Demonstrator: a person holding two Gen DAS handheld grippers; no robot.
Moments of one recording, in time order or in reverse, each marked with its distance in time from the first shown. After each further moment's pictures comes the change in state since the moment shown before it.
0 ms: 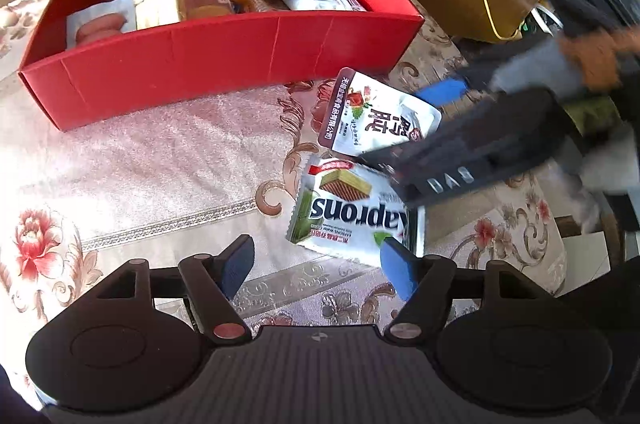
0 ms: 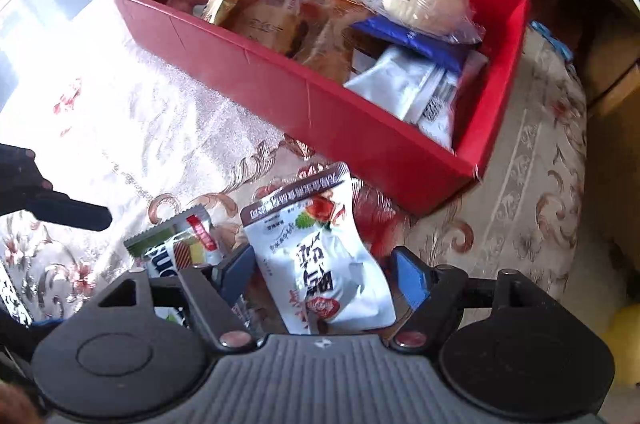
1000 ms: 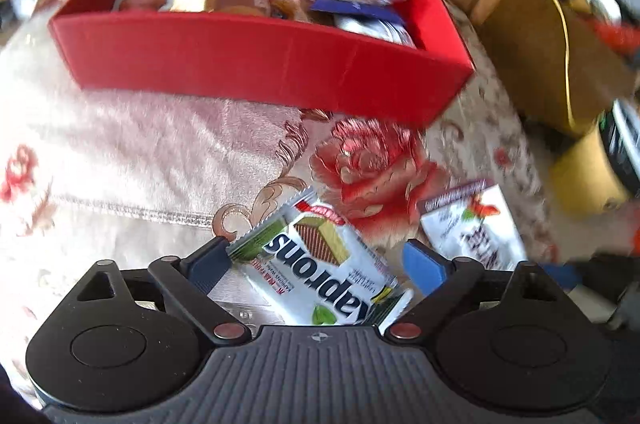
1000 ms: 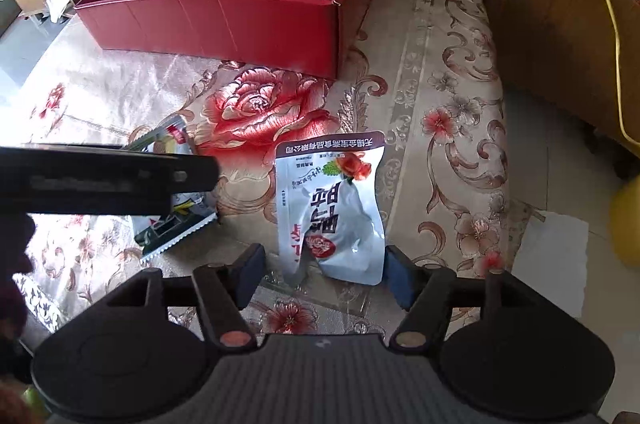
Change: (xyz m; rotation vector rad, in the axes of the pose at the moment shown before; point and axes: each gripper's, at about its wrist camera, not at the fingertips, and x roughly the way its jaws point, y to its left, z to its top) left arm 0.033 -0.048 0.007 -0.268 -0.115 0.219; right arm -0.036 -0.019 -0.090 0.260 -0.030 -0.055
